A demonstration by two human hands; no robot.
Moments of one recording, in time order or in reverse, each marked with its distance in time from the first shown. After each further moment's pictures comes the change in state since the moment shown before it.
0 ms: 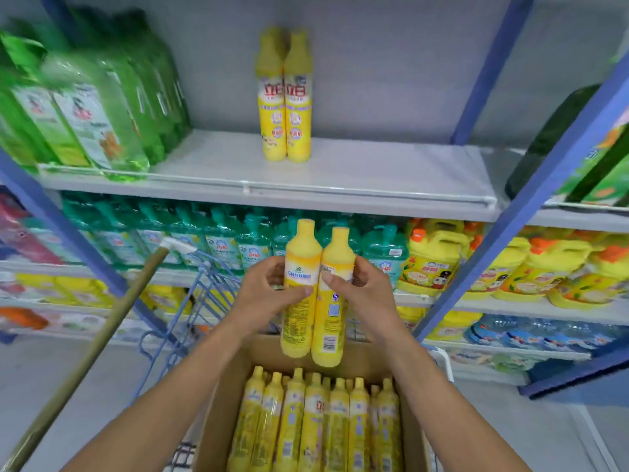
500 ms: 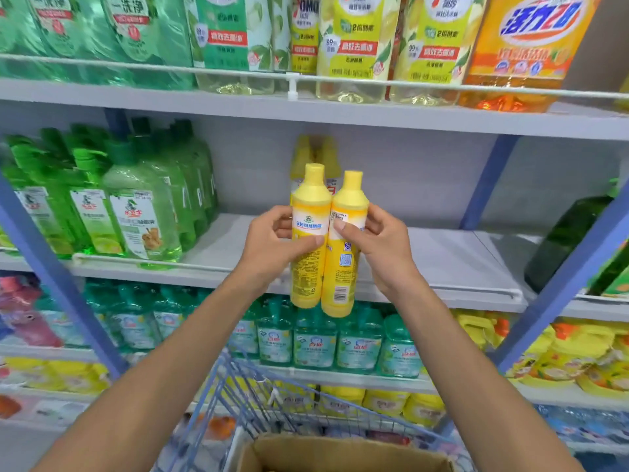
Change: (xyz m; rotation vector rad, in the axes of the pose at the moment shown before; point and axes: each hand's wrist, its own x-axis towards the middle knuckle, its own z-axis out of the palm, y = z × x) left_hand 0.133 0.145 -0.103 -0.138 0.148 0.286; right_hand 0.130 -0.181 0.070 0.061 0.005 -0.336
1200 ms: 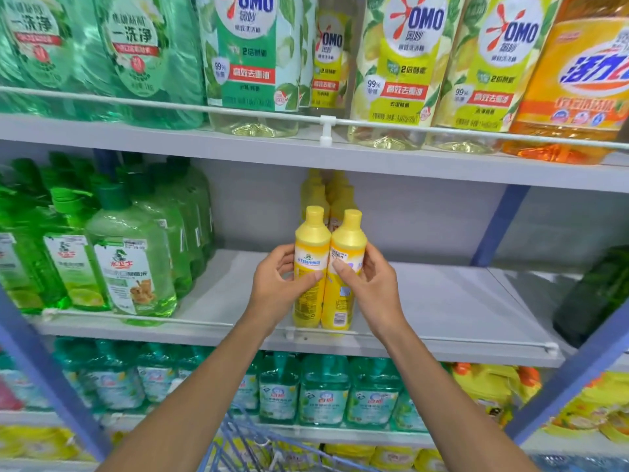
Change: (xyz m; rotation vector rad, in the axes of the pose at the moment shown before) left_hand 0.080 -0.072 -0.021 -0.081 0.024 0.013; right_hand 0.070 0.069 0.037 -0.053 0.091 -0.075
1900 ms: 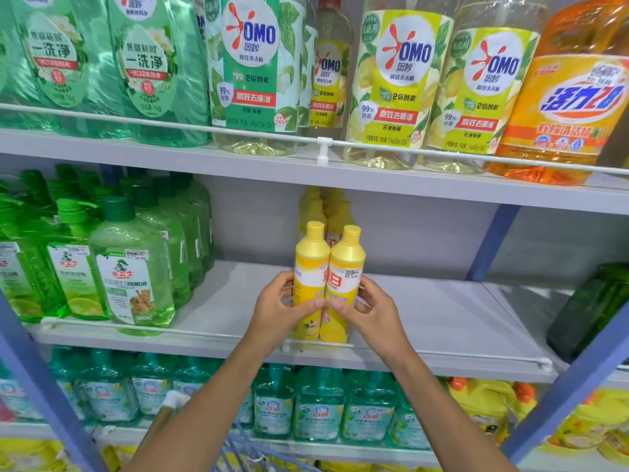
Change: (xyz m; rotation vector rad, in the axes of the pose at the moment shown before) left_hand -0.015 -0.015 0.002 -0.007 -0.117 -0.031; right_hand -0.015 0.019 -0.029 -0.188 -0.131 0.024
